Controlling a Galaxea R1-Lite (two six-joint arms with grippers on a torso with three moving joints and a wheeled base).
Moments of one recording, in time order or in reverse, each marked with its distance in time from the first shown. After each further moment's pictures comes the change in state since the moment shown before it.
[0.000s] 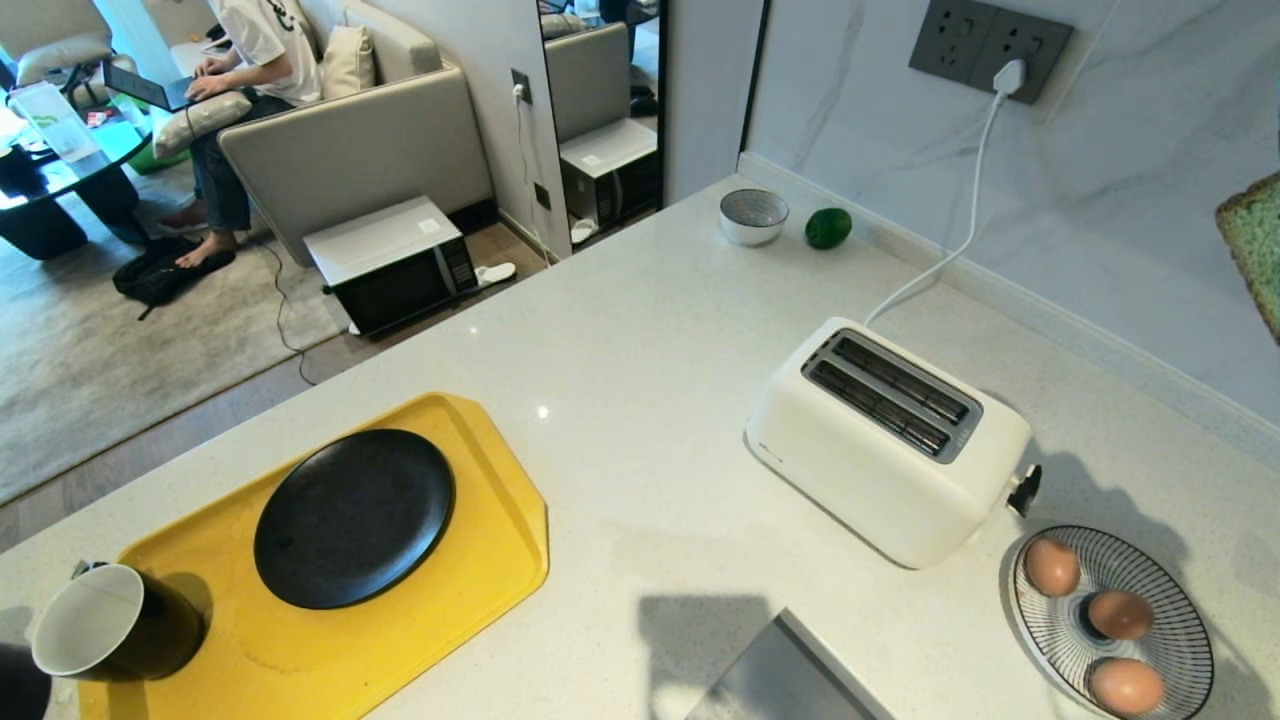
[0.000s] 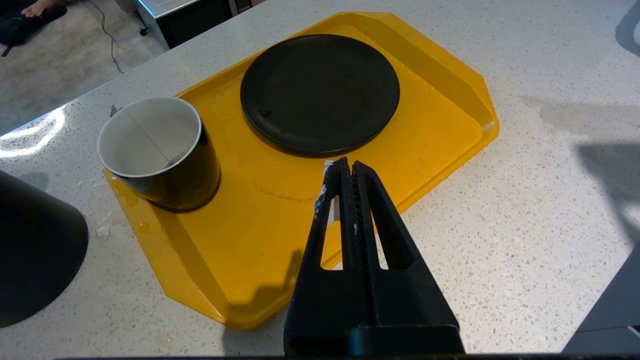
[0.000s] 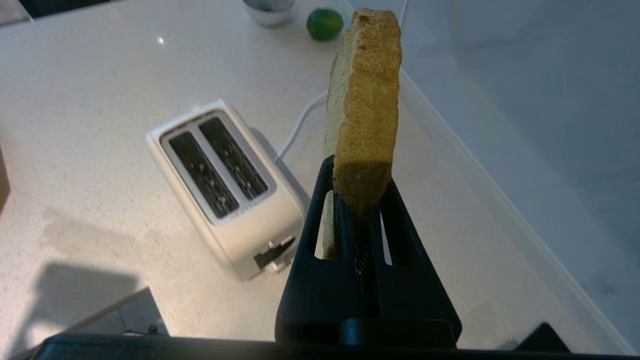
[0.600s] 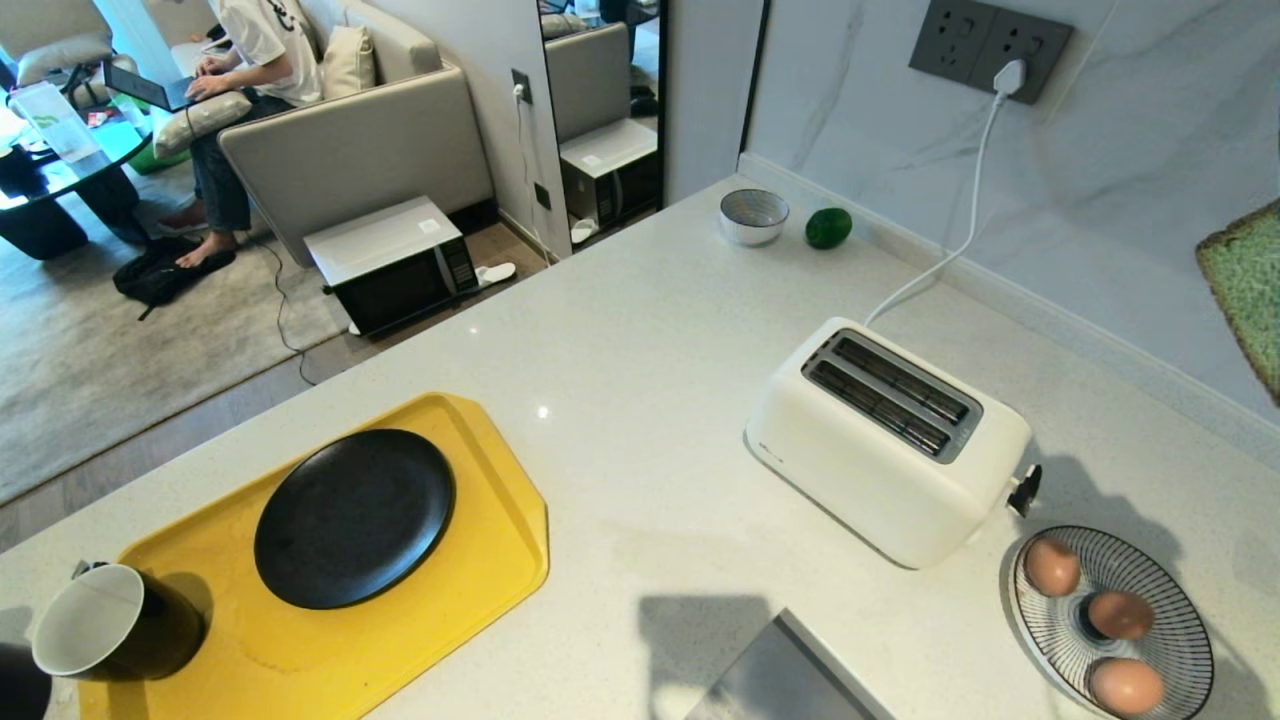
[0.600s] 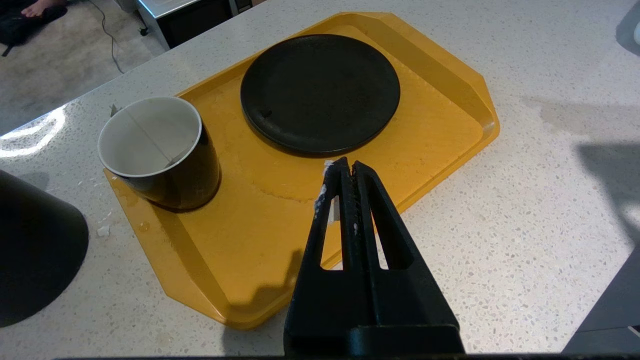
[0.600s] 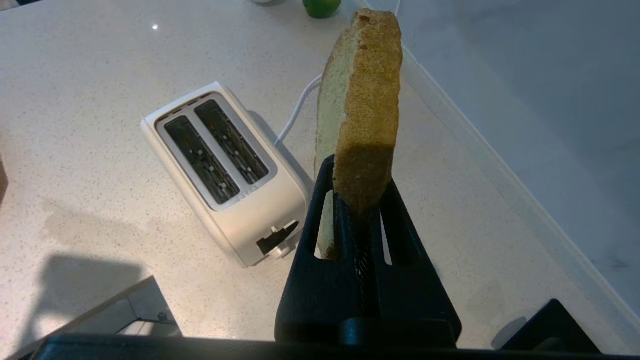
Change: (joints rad) left arm 0.000 0.000 0.000 0.000 0.000 0.000; right arm 0.028 0.001 0.030 0.007 -0.045 0.035
